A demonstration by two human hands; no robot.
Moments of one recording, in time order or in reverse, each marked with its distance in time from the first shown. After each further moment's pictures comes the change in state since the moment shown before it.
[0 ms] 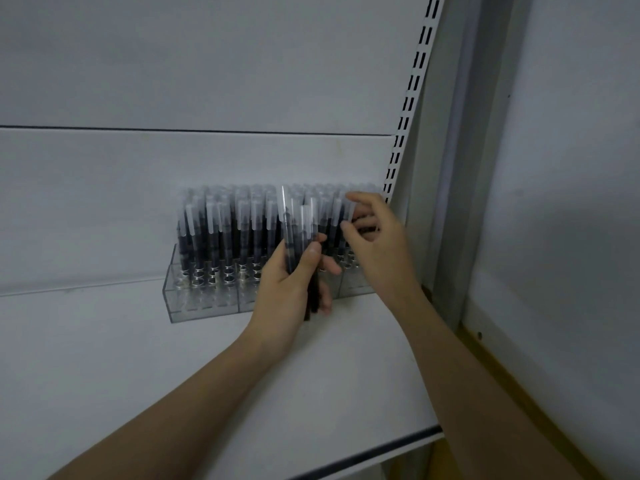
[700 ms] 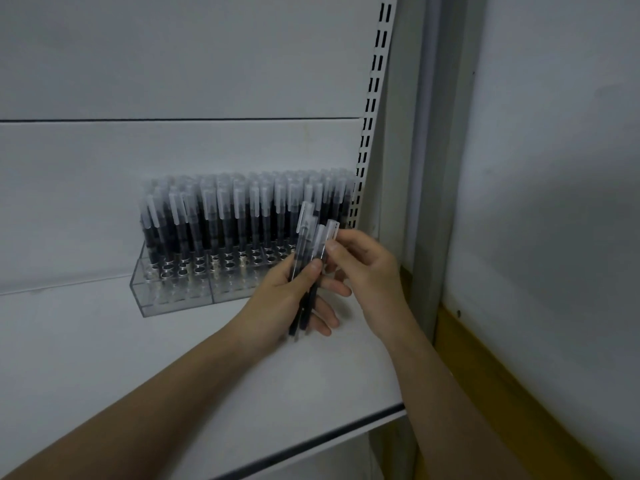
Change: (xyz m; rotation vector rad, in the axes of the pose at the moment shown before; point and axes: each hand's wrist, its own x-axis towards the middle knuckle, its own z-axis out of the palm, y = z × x) left_hand -0.009 -0.012 0.011 0.068 -0.279 -0.235; right_hand -0.058 -0.007 -0.025 0.410 -0.084 0.306
